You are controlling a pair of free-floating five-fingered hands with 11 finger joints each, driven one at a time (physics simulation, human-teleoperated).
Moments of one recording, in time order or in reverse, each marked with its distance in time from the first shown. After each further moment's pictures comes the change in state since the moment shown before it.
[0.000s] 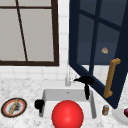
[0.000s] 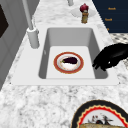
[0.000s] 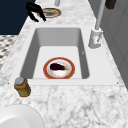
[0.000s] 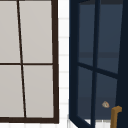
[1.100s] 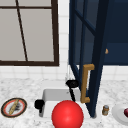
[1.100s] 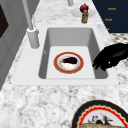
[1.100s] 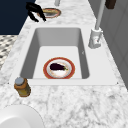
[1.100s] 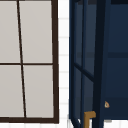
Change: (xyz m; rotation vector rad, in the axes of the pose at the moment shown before) left hand 0.000 0.000 0.000 0.000 0.000 0.000; right hand 0.089 0.031 -0.059 0.026 0.333 0.068
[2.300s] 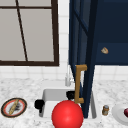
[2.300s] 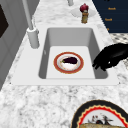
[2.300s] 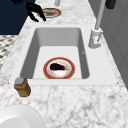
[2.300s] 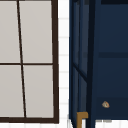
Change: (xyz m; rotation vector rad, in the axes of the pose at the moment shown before) left hand 0.000 0.000 0.000 0.000 0.000 0.000; right hand 0.000 0.108 -0.104 -0.014 0.085 0.022
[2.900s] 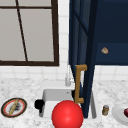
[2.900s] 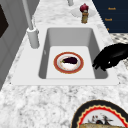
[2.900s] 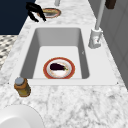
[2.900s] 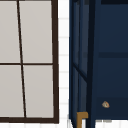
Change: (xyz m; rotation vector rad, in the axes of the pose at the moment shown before) left hand 0.000 0.000 0.000 0.000 0.000 0.000; right hand -0.038 -0.001 0.031 -0.158 0.009 0.011
